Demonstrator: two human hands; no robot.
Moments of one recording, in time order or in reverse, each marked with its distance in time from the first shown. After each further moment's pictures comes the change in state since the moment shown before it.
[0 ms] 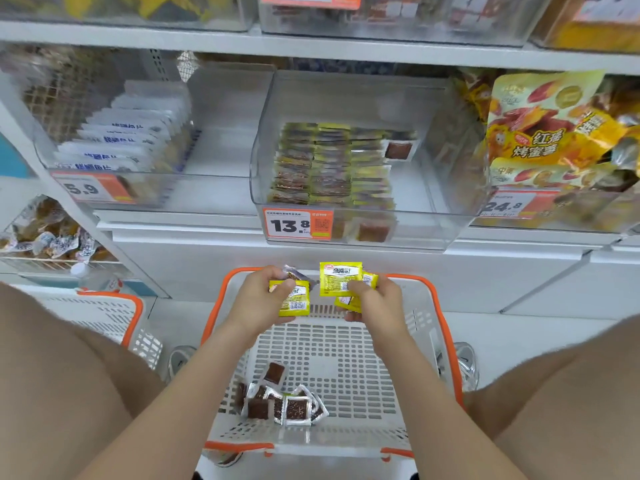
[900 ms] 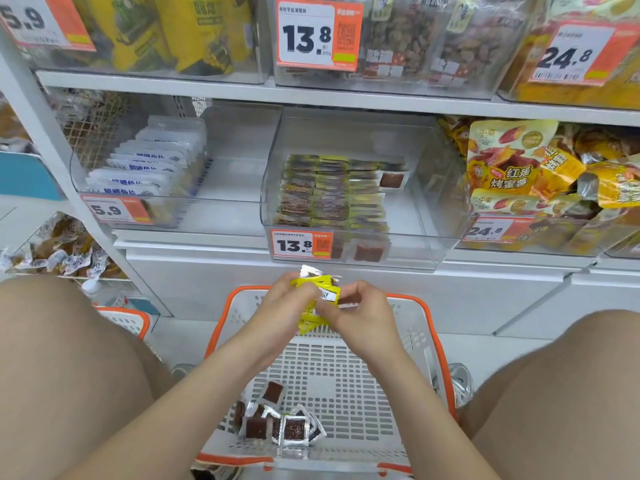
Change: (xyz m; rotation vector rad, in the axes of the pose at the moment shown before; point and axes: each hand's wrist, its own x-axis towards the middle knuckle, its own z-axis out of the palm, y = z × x) left_hand -0.061 0.066 0.023 -0.244 -0.155 0.003; right_hand -0.052 -0.041 0.014 -0.372 -0.038 -0.246
